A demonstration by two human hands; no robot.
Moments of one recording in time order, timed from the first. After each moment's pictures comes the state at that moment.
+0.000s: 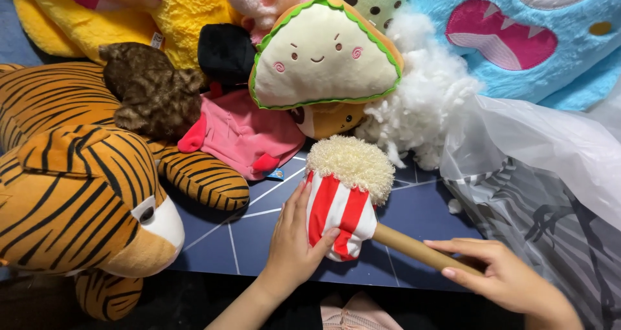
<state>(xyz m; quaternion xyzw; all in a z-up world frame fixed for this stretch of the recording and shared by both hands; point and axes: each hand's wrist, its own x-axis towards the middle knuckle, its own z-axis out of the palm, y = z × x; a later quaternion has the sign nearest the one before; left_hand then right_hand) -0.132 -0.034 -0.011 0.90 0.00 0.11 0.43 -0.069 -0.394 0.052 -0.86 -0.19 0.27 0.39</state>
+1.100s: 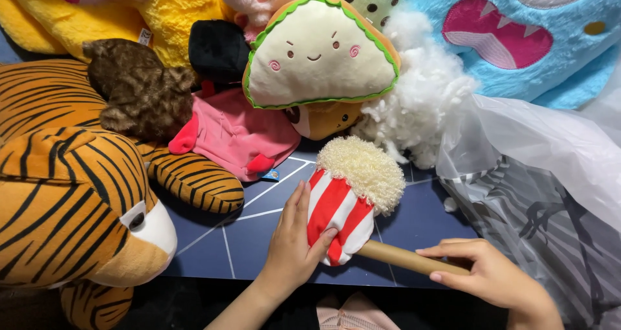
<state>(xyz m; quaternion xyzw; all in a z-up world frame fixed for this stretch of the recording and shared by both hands) -0.128 -0.035 -0.018 0.88 -0.01 0.12 0.45 -0.066 -0.382 0.040 -0.88 -0.16 0.30 0.35</state>
